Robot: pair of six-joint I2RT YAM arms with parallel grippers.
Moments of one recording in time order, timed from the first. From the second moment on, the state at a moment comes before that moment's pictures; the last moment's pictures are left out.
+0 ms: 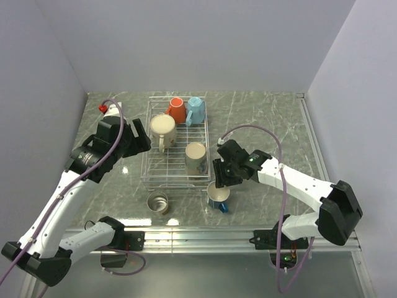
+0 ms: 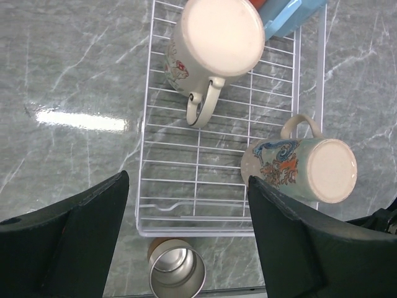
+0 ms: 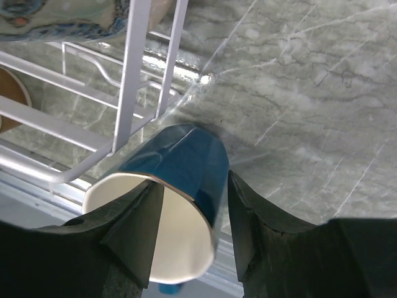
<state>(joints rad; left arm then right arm) -0.44 0.99 1.21 -0.85 -0.24 -0.58 0.78 1.32 0.94 -0.72 -0.02 0.54</state>
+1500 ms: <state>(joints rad) -0.44 0.95 1.10 -0.16 0.59 -1.09 0.61 1.14 1.45 -0.61 -0.15 0.75</state>
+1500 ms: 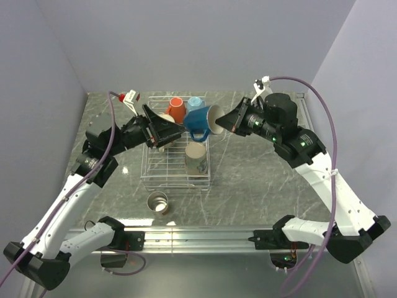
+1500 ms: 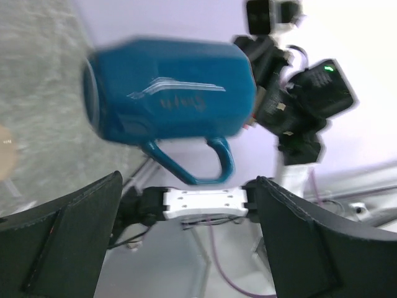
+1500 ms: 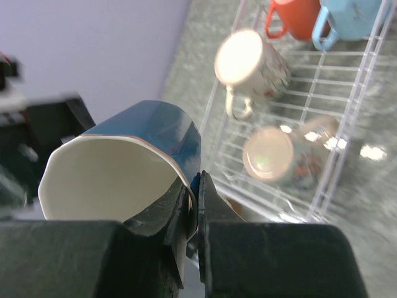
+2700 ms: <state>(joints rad) -0.44 1.08 0.91 0.65 0.75 -1.67 0.57 1.21 1.24 -0.01 -0.36 1.03</state>
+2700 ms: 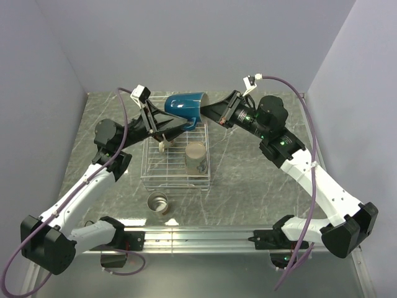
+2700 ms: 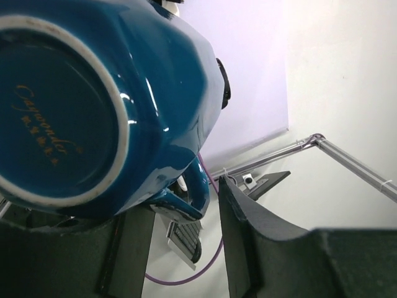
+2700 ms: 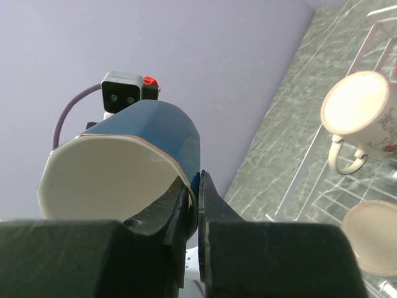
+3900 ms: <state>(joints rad) -0.43 1.24 1.39 -0.68 0.33 -0.73 0.52 0.82 1.13 -0.41 -0.02 0.75</state>
